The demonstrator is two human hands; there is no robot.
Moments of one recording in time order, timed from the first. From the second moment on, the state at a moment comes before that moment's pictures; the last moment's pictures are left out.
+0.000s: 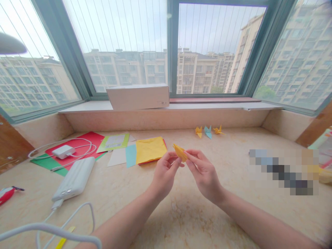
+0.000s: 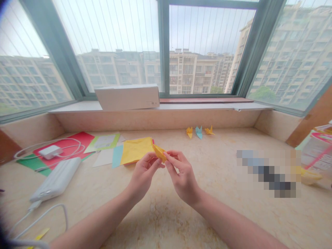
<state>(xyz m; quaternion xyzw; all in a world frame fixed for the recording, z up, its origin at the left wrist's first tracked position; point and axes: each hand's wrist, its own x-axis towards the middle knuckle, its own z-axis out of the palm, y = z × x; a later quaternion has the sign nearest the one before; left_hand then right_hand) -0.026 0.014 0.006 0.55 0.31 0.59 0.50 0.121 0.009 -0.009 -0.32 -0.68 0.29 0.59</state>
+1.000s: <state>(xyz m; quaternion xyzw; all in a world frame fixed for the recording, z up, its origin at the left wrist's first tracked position) -0.027 0.011 -0.002 0.60 0.41 0.56 0.40 0.123 0.019 -0.001 -0.37 -0.54 0.49 0.58</state>
